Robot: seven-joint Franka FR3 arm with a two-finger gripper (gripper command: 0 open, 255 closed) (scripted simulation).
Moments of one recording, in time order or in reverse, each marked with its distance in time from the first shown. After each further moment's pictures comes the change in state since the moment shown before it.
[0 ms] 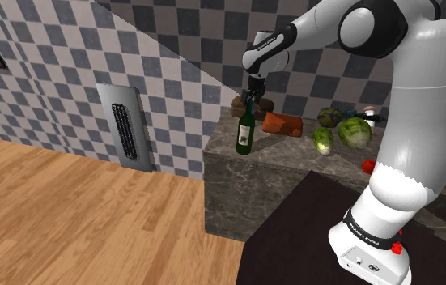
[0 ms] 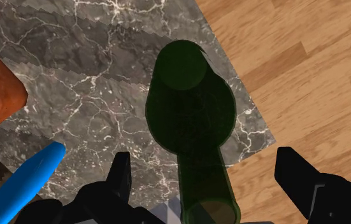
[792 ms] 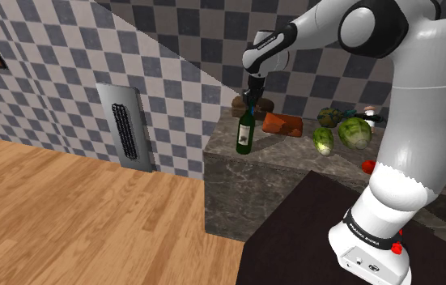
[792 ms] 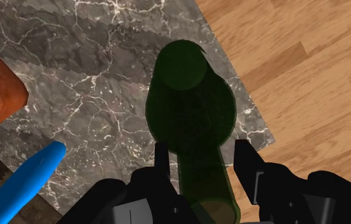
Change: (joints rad) arm 0.000 -0.003 0.000 0.003 -0.001 -0.006 0.001
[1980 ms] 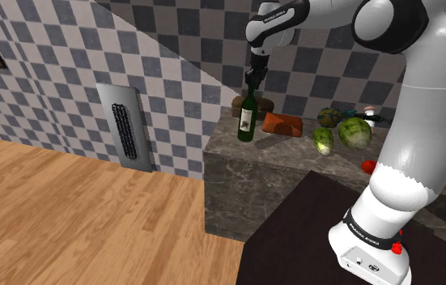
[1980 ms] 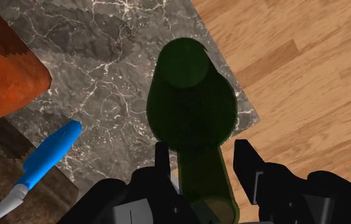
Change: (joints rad) arm 0.005 -0.084 -0.010 0.124 -0.024 -0.206 0.015
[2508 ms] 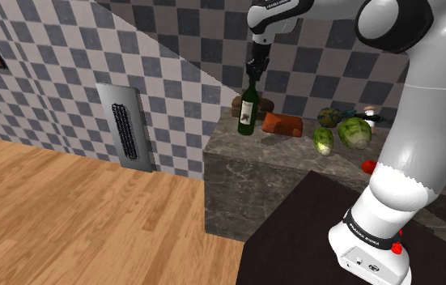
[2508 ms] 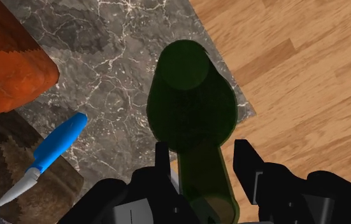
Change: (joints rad) arm 0.000 -0.020 -0.002 0.081 -0.006 -0.101 0.005
